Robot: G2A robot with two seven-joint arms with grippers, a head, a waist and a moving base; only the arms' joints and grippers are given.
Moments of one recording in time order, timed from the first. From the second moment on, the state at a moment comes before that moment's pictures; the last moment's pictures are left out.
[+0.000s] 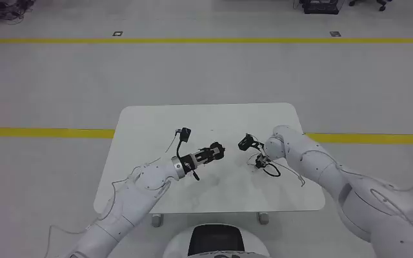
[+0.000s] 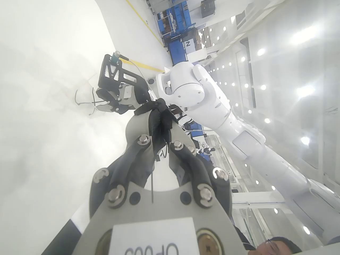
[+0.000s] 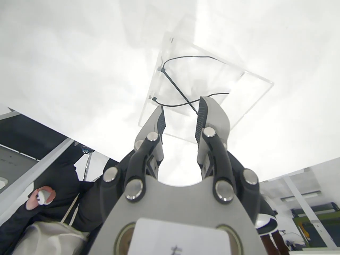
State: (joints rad) left arm 1.27 -1.17 -0.90 -1.39 -0.18 -0.34 -0.51; right arm -0.62 -1.20 0.17 -0.75 -0.53 -0.34 0.96
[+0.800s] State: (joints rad) left arm 1.27 -1.17 -0.90 -1.39 -0.18 -0.34 -0.51; right arm -0.60 -1.35 0.17 -0.51 -0.53 -0.34 0.99
